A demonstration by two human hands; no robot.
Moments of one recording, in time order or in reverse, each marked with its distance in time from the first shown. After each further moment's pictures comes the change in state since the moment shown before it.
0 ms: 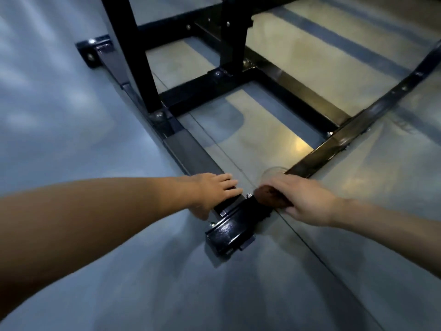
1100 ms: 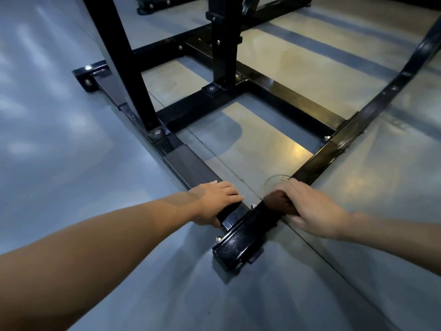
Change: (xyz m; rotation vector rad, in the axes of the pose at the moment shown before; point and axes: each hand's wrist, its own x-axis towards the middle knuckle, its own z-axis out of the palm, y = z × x) left_hand 0.020 -0.016 0.028 -0.158 0.222 0.025; right_hand -0.009 0.005 0.027 0.103 0.253 0.037
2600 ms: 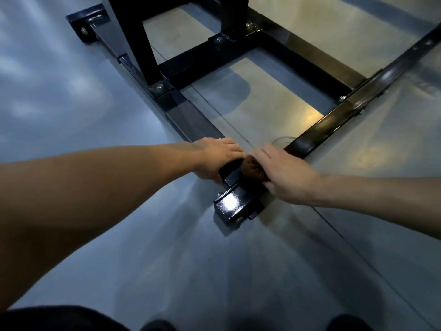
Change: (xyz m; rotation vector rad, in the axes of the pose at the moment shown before) left_hand -0.009 0.011 -0.021 0.032 0.001 -0.035; right_hand 0.028 -0.070 0.015 -0.057 -0.068 -0.025
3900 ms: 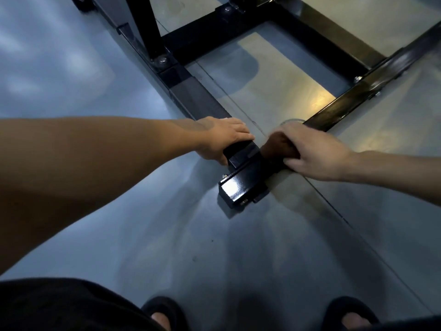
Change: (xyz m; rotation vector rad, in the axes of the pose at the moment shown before) left_hand -0.003 -0.003 0.004 -0.025 -0.038 -0.022; right_hand -0.014 0.027 -0.020 0.057 -0.067 0.099
